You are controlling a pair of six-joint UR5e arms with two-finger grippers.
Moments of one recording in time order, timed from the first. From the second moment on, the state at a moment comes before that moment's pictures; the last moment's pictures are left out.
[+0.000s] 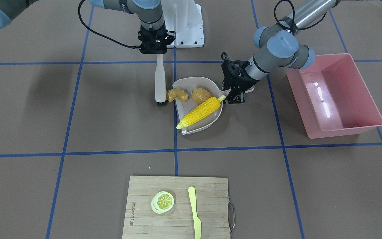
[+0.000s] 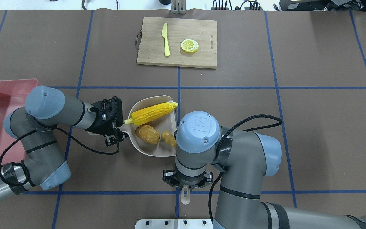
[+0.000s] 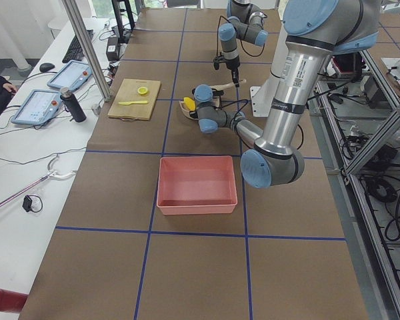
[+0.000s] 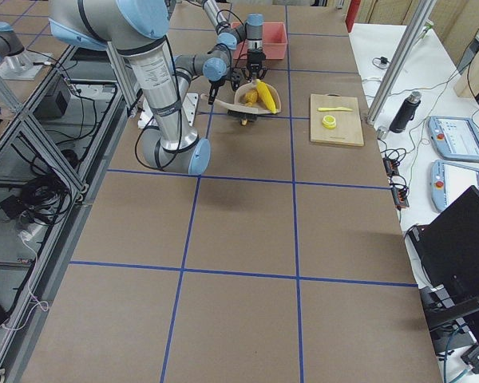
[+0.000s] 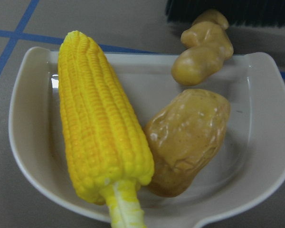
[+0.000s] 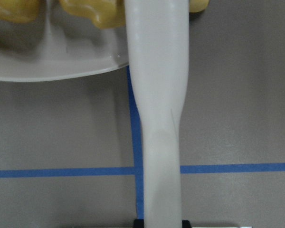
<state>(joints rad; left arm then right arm) -0.58 -1.92 -1.62 -2.37 -2.06 0.06 0.31 -0.88 1.85 -1.79 2.07 1.40</state>
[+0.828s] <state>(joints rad) -0.58 -1.92 -1.62 -2.36 -2.05 0.07 0.33 -0.73 1.75 -1.82 2.09 1.43</state>
